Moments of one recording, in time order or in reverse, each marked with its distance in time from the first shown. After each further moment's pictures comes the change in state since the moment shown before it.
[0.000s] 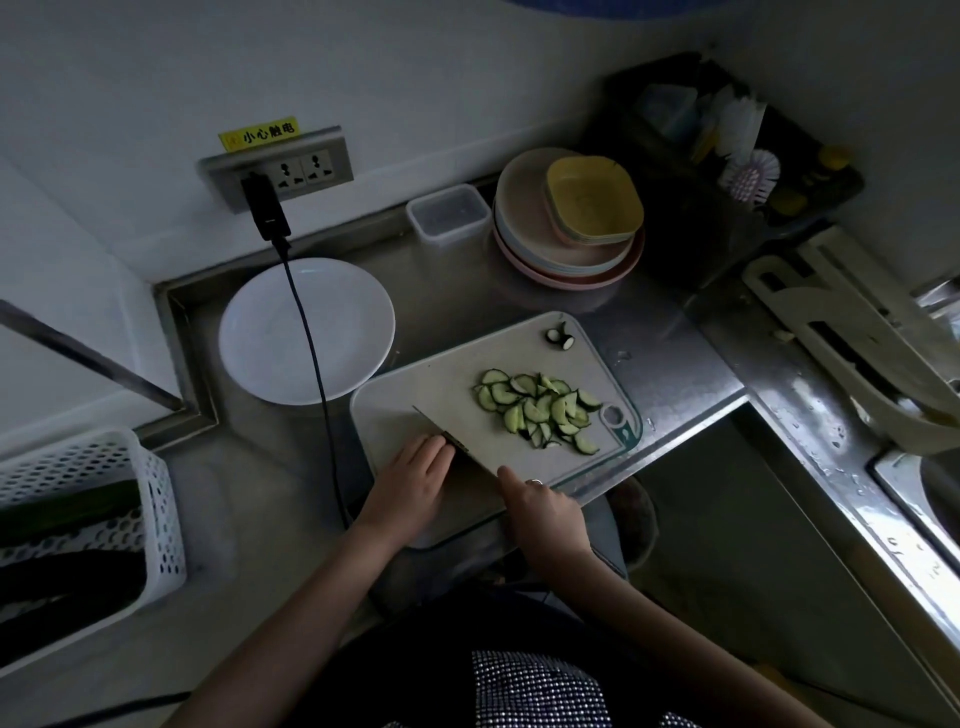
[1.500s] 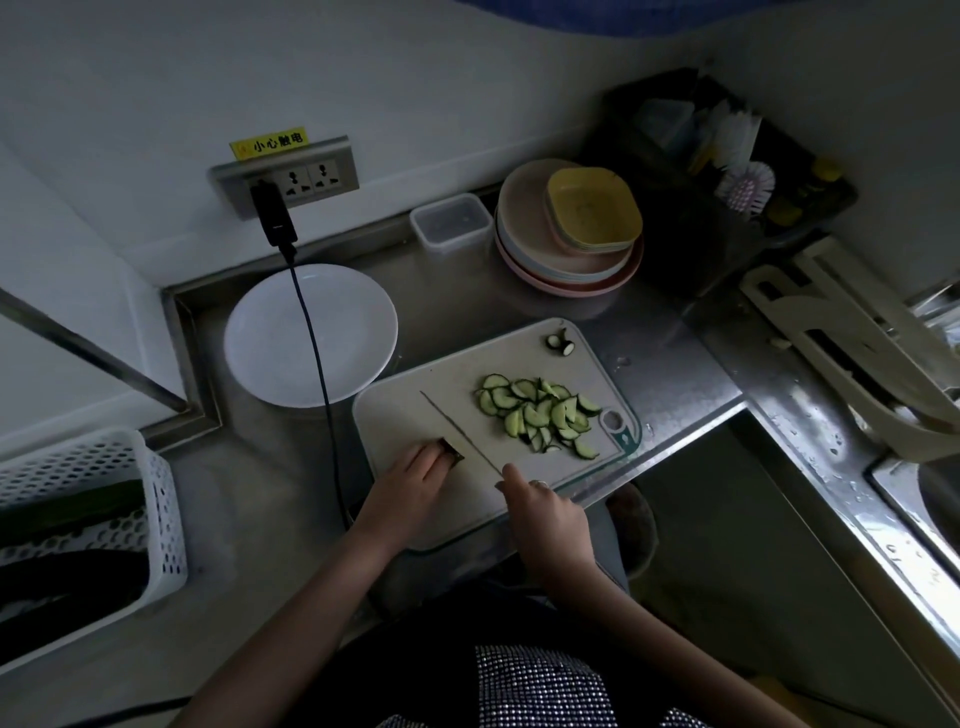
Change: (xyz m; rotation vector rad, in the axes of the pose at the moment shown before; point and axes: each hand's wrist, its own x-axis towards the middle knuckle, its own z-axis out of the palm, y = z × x) left_hand -0.005 -0.001 -0.006 -0.002 0.000 0.003; right_hand -0.011 -0.006 -0.008 0.061 0.137 -0.005
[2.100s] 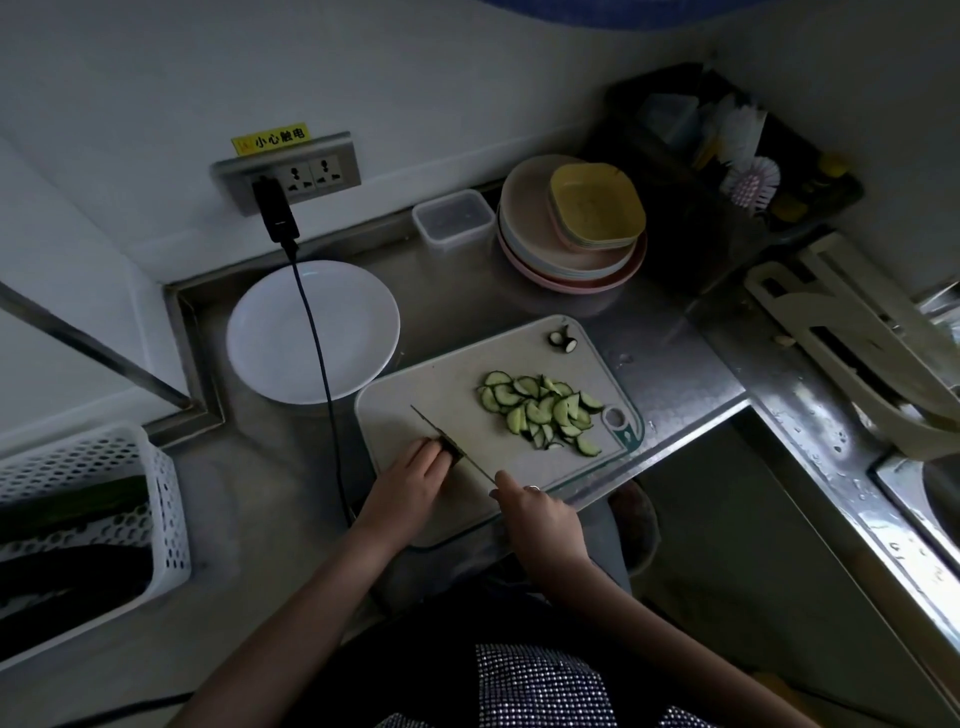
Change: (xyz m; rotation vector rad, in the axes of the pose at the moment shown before) left_hand 0.000 0.002 0.000 0.018 0.044 -0.016; right_hand 0.005 0.002 0.015 0.006 -0.082 -0.022
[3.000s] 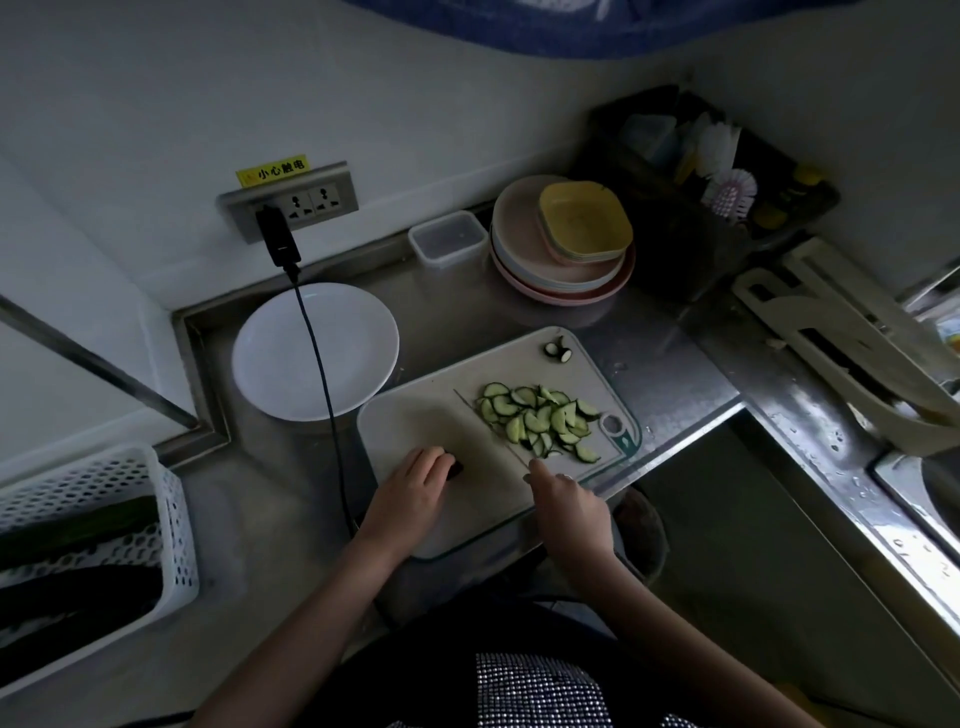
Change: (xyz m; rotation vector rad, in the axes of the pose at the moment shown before) left_hand 0.002 0.005 -0.008 -0.020 0.044 -0.034; right_hand 0.000 0.021 -0.016 -0.008 0.130 0.126
